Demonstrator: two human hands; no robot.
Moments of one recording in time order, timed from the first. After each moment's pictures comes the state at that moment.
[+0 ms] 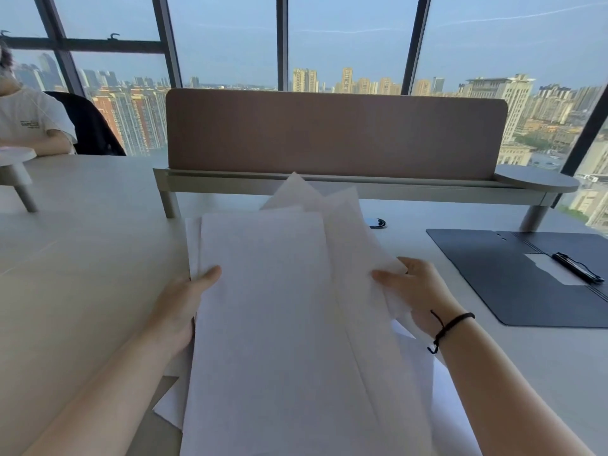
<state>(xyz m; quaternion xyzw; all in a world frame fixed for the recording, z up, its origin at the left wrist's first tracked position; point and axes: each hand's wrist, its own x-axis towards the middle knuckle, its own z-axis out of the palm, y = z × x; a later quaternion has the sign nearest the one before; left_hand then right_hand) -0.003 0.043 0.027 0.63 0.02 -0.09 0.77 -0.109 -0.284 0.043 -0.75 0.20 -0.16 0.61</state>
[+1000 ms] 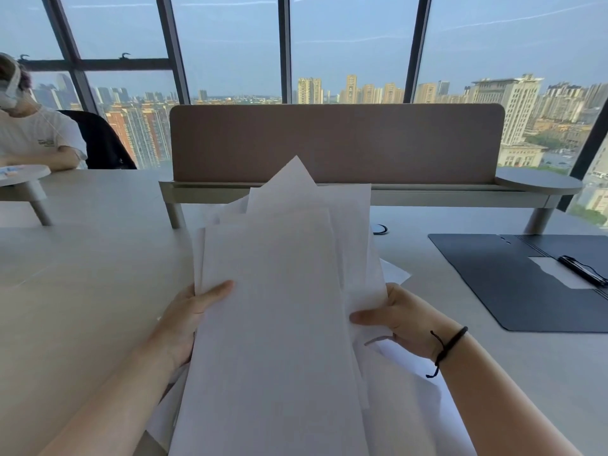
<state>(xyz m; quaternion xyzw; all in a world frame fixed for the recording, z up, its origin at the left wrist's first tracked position) -0.020 0.043 0.029 0.60 -0.04 -0.15 0.78 -0.130 -0.270 0.040 -0.70 0.01 0.06 0.71</state>
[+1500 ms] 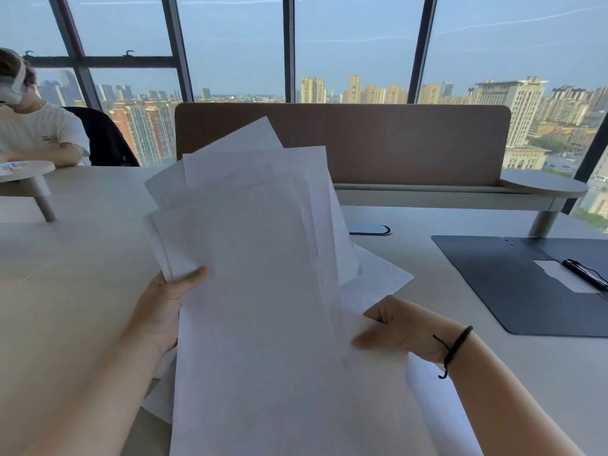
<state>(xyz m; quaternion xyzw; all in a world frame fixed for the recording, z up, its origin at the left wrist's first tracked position) -0.004 0.065 0.038 0.55 -0.06 -0.06 0.83 -0.134 -0.275 0.039 -0.83 0.01 0.15 0.53</state>
